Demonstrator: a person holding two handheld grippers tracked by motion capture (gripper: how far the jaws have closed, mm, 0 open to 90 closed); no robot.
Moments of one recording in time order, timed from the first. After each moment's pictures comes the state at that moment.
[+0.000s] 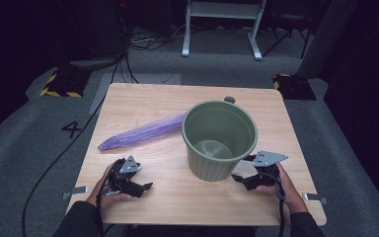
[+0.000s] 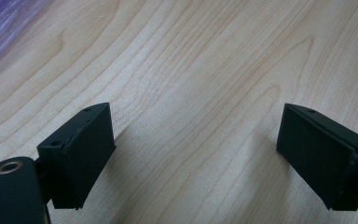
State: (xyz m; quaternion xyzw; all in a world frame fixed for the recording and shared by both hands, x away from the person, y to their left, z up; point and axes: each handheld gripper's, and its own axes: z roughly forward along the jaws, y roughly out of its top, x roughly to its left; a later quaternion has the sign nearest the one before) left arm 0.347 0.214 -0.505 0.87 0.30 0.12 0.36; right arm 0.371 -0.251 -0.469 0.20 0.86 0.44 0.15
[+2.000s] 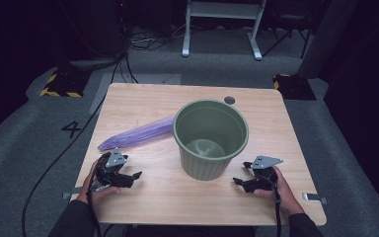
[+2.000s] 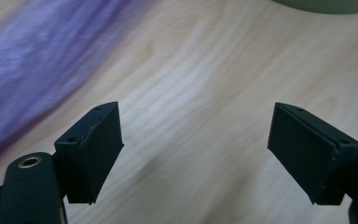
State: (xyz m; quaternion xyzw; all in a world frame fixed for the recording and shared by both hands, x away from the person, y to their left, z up) left arm 0.357 0.252 -0.486 0.84 0.36 0.18 0.37; right arm 0.371 -0.258 -0.503 0.29 0.87 0.38 0.14
